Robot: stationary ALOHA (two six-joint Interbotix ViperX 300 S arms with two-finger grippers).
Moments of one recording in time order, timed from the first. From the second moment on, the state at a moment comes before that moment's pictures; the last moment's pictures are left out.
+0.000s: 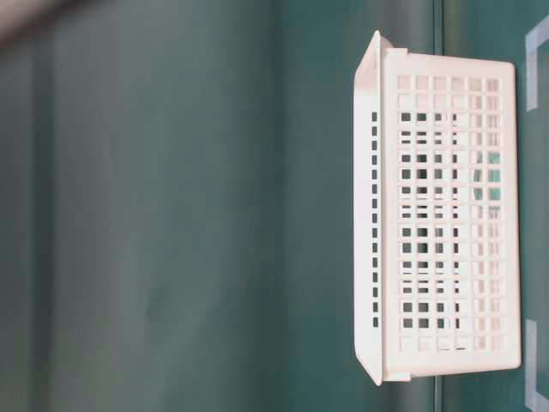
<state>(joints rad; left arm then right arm) -0.03 -1.35 1.55 -0.03 0.01 0.00 0.00 -1.10 1.49 -0.21 -0.08 0.29</state>
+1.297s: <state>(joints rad) -0.03 -1.35 1.58 -0.02 -0.02 0.00 -0.04 -1.16 1.58 -0.21 -0.11 0.35</state>
